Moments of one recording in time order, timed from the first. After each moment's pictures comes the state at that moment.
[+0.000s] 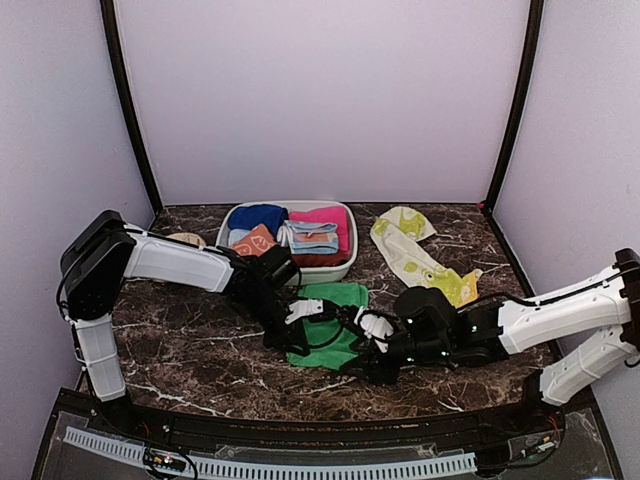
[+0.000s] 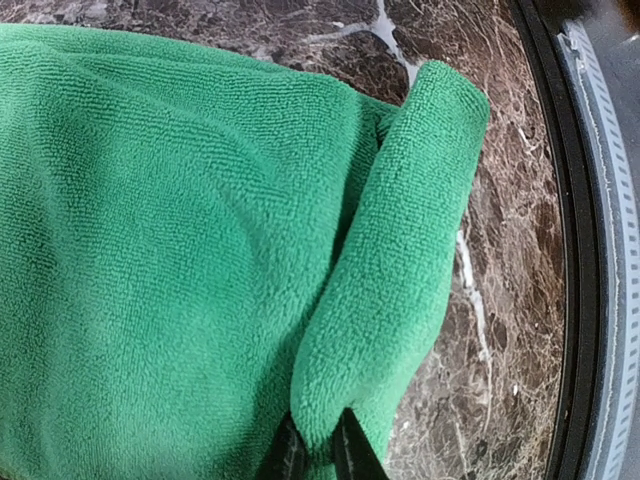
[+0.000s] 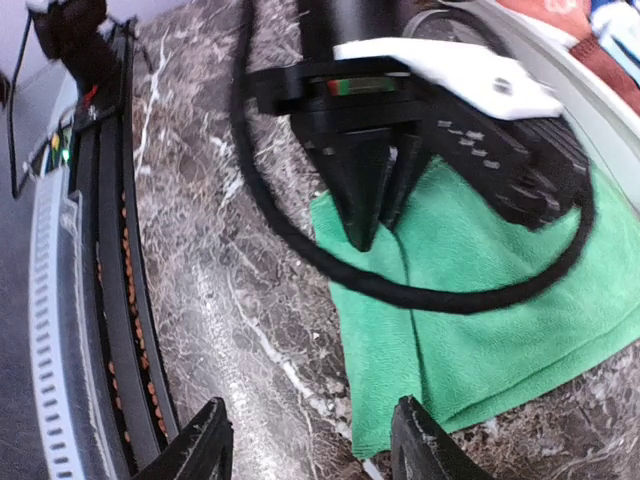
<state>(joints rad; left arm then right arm) -0.84 1.90 1.16 -0.50 0.54 0.51 1.13 1.34 0.60 0.10 -0.14 0.11</state>
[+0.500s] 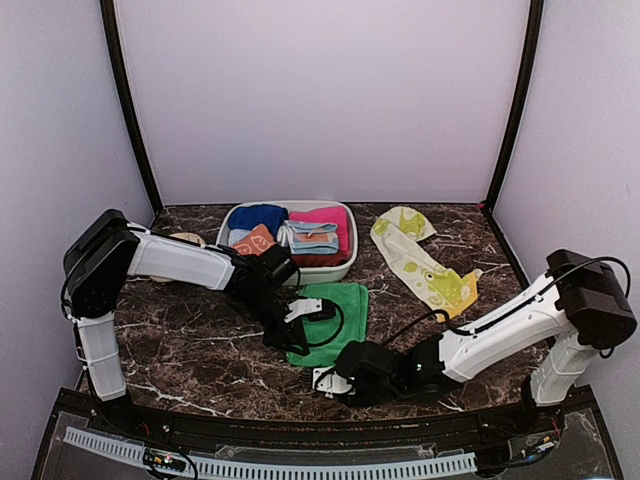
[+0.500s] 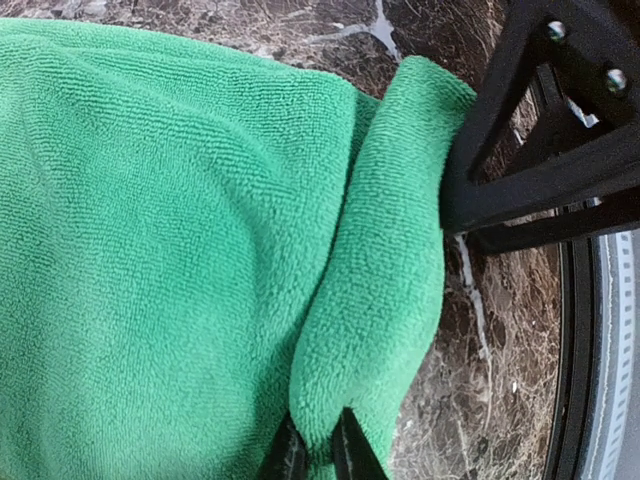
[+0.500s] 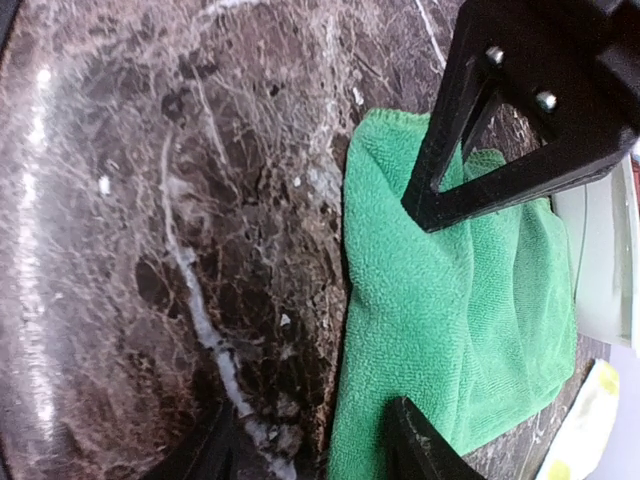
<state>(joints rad) -0.81 1.93 1.18 -0.52 0.57 0.52 1.40 1.68 0.78 0.00 0.38 -0.41</state>
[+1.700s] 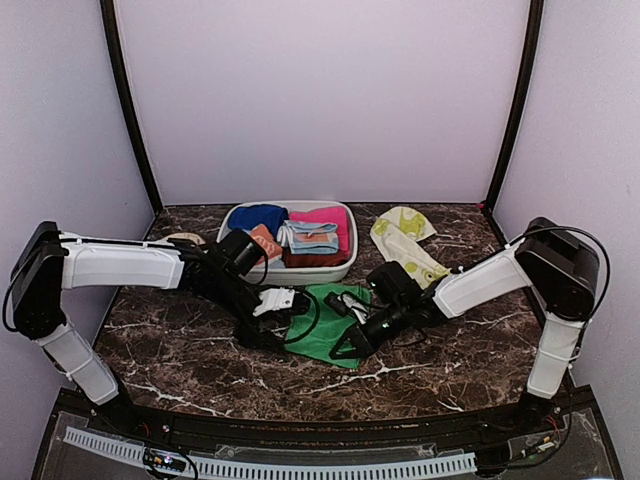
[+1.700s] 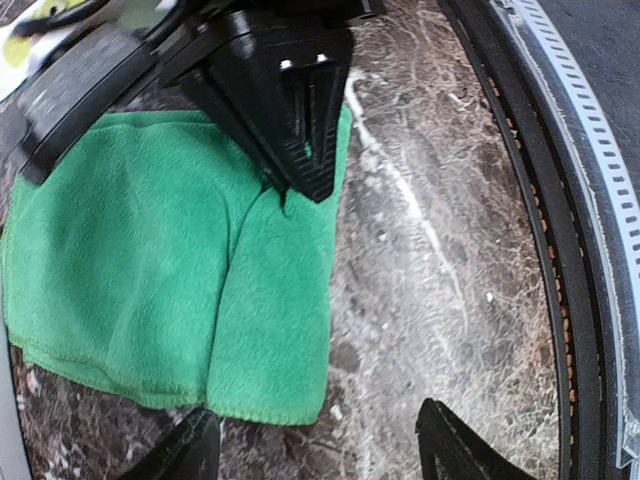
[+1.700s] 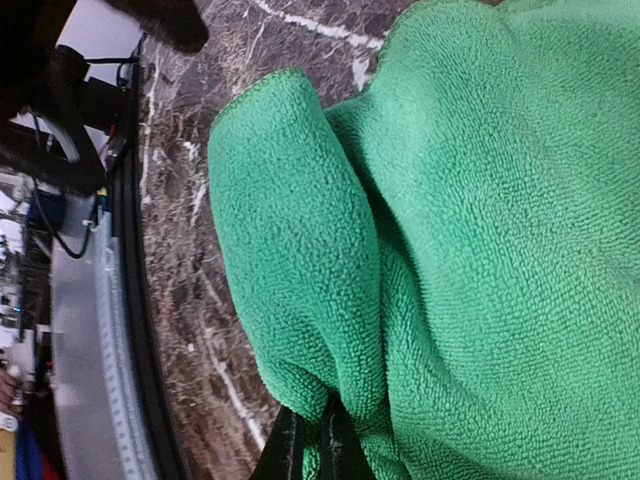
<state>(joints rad) -0.76 1.60 1.01 -0.52 0.52 0.77 0.88 1.85 0.87 0.09 -0.68 0.24</state>
